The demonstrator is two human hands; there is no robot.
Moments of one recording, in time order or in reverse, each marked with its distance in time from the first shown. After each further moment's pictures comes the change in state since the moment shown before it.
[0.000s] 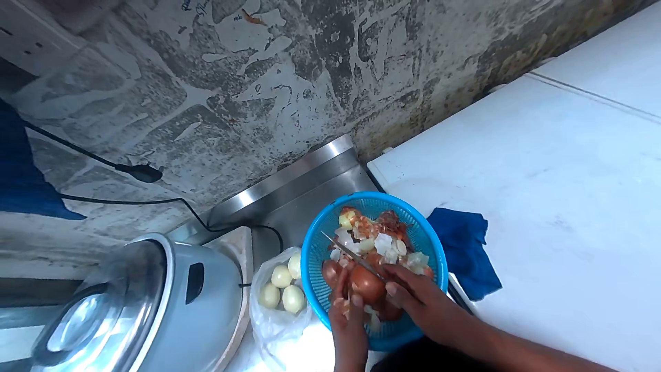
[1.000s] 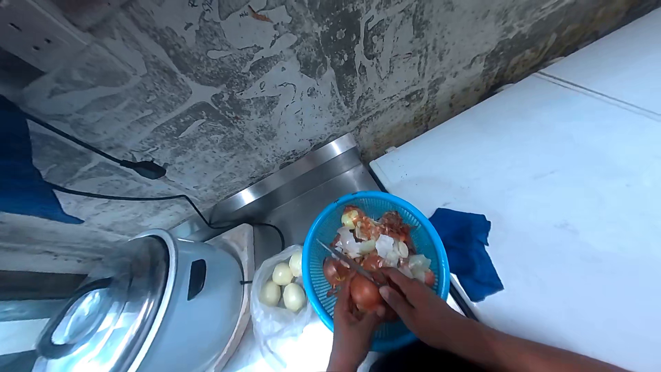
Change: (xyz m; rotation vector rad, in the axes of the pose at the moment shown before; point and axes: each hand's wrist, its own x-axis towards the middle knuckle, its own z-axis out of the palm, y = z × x) left_hand 0.003 0.011 -0.008 0.148 -0.194 -0.102; right_hand 0.006 -0.008 0.007 -0.121 -0.110 0.087
